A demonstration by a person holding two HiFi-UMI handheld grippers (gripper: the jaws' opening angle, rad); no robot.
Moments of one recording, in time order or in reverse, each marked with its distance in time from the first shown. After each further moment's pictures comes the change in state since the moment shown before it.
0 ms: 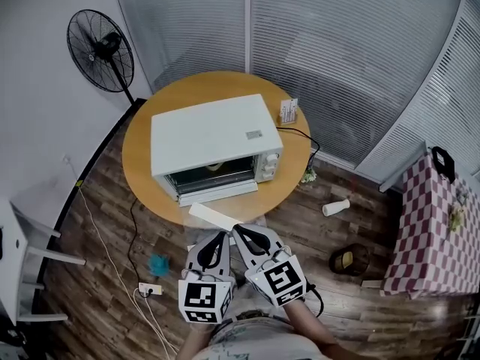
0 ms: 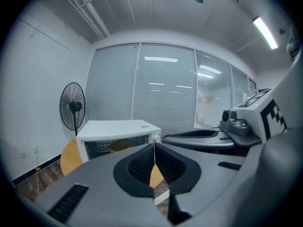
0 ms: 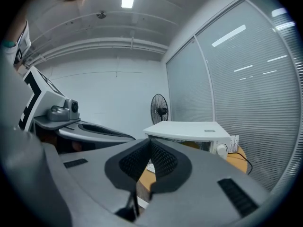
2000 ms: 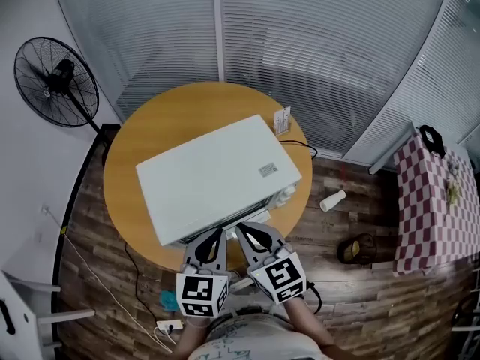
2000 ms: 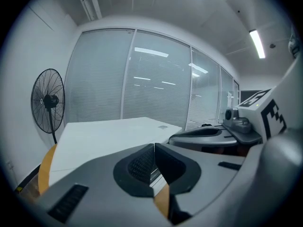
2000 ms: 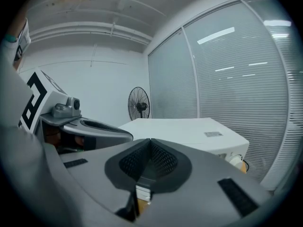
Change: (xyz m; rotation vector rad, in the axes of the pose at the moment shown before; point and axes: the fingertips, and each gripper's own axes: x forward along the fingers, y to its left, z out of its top) left arm 0.142 0.134 0.022 0.054 0.068 -0.241; right arm 0.162 -0.083 -0.004 0.055 0.064 -0.247
